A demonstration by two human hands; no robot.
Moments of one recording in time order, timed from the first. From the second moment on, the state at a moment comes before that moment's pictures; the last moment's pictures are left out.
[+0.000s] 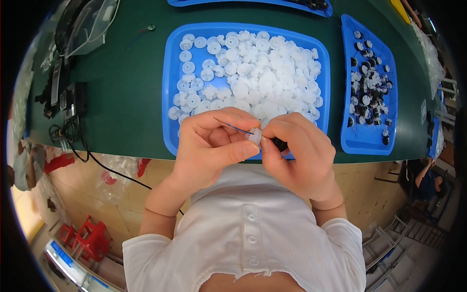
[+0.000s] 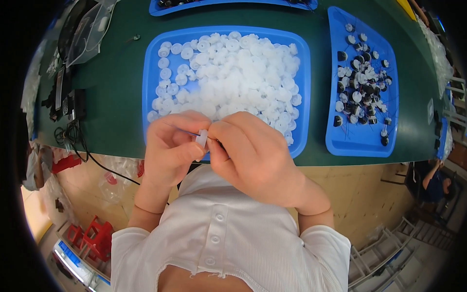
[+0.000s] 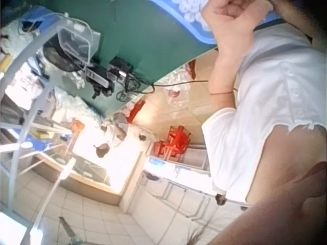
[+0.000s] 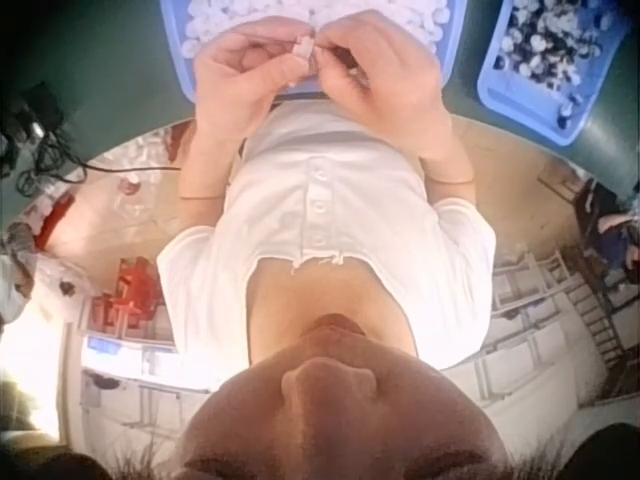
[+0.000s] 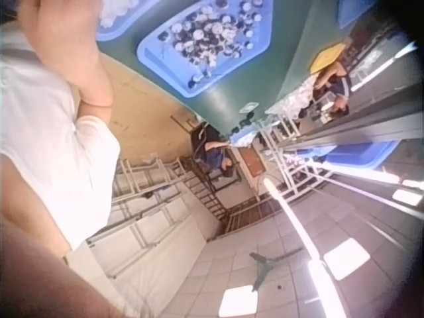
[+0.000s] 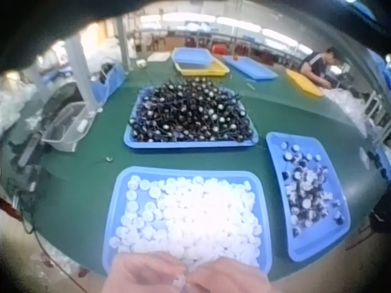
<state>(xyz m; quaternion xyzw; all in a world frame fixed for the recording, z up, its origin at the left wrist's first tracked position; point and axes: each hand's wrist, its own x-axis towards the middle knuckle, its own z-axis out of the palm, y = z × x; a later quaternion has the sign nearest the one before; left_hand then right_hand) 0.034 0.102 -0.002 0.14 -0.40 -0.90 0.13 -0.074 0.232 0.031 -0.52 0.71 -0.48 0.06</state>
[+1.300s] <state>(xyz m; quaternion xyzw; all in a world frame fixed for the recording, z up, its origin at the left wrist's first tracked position) 0.039 0.101 0.001 0.09 -0.33 -0.94 0.00 -0.089 0.242 0.021 -0.52 0.61 -0.59 0.11</state>
